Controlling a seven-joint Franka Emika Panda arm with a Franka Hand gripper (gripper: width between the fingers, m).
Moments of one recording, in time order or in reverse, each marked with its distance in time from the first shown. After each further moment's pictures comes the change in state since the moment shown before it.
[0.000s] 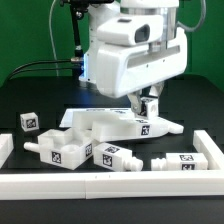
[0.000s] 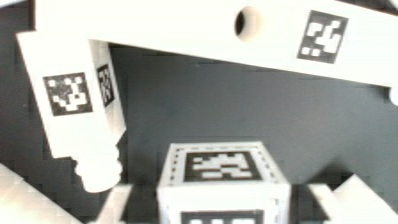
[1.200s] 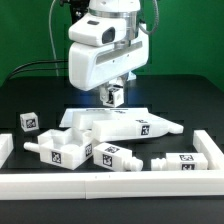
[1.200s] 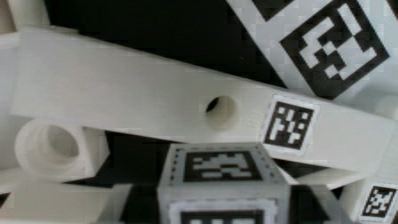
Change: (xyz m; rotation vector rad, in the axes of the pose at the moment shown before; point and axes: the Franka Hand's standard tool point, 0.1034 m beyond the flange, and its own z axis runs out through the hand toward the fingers) arm -0.099 -0.021 0.008 0.043 -0.077 -0.111
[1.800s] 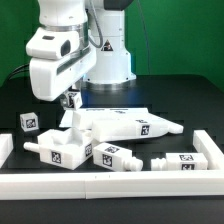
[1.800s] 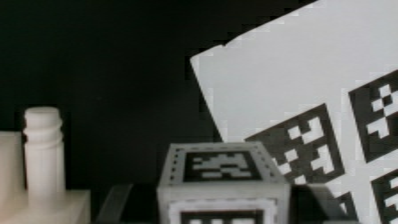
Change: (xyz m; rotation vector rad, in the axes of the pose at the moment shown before) arm -0.090 0.018 0.029 0.052 0.013 -0.266
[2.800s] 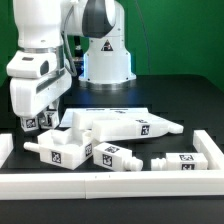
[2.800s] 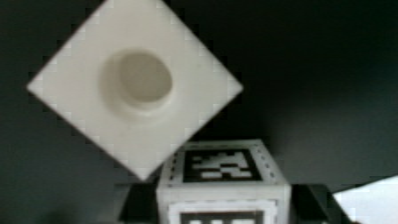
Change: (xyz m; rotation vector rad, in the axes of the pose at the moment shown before) arm -0.054 0.012 0.051 -0.098 0.021 -0.095
